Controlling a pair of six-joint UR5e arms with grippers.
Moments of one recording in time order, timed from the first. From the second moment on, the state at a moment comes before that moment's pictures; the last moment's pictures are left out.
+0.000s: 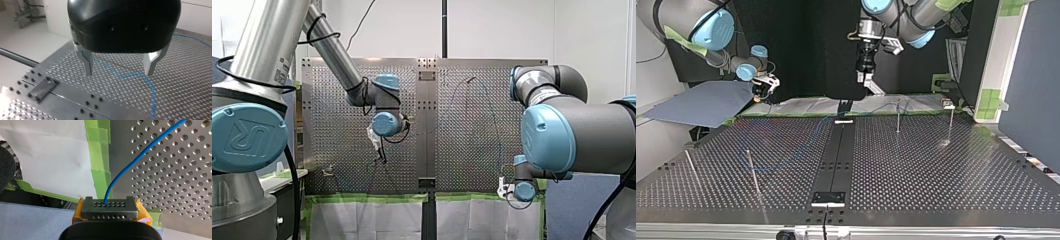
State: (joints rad) left arm -0.65 -1.84 -2.16 -2.28 -2.08 -1.98; right arm 1.68 -0.37 1.44 -0.71 1.62 1.57
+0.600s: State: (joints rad) left arm -0.66 -1.84 -2.32 -2.27 -2.03 -1.96; right arm 1.69 -0.37 1.44 -0.71 1.62 1.57
